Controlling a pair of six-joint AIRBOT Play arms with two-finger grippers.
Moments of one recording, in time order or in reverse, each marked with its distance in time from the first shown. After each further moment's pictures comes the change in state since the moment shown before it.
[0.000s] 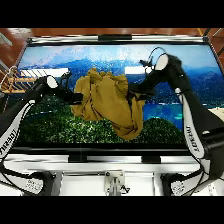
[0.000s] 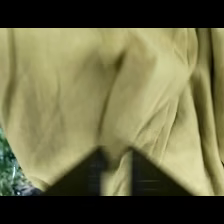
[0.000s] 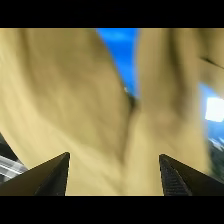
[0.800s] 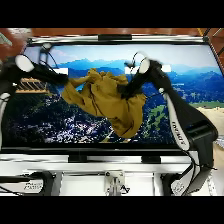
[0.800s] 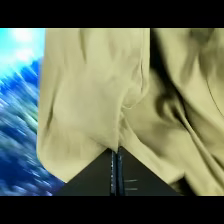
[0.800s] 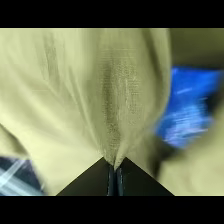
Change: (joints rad) left arm 0.077 0.174 0.231 0.089 -0.082 0.103; right arm 0.064 -0.113 0.166 -0.021 -0.034 -0.061
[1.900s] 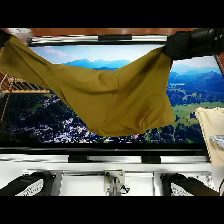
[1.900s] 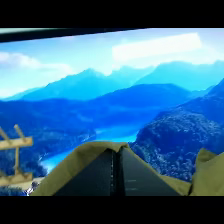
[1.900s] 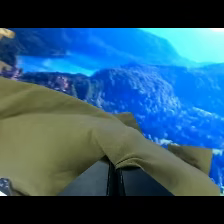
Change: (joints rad) left arm 0.032 0.369 0.281 0.040 -0.098 -0.010; right arm -0.143 0.594 0.108 -0.044 0.051 -0.115
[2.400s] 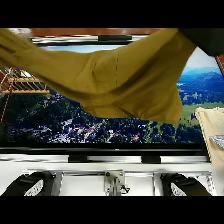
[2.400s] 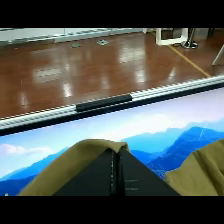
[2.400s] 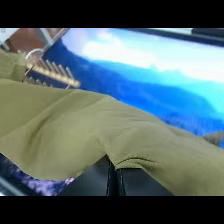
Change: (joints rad) left arm -0.052 0.256 0.083 -0.068 -0.011 0.013; right arm 0.000 0.216 0.053 0.135 0.039 0.083
